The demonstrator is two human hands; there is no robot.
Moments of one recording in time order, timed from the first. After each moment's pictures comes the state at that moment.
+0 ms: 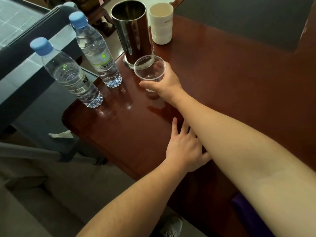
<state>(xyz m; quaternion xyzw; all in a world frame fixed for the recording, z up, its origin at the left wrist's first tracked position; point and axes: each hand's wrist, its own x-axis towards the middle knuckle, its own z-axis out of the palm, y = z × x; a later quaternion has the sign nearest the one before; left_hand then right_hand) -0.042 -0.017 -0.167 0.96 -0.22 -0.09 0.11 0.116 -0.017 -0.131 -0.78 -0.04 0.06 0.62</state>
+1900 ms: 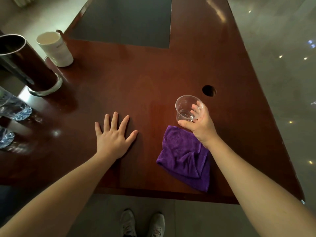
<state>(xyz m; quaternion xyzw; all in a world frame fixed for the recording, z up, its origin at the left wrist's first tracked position) -0.043 -0.021 -0.169 0.98 -0.19 -0.07 0.01 -0.140 -0.307 -0.138 -0.75 0.26 -0.08 0.61</state>
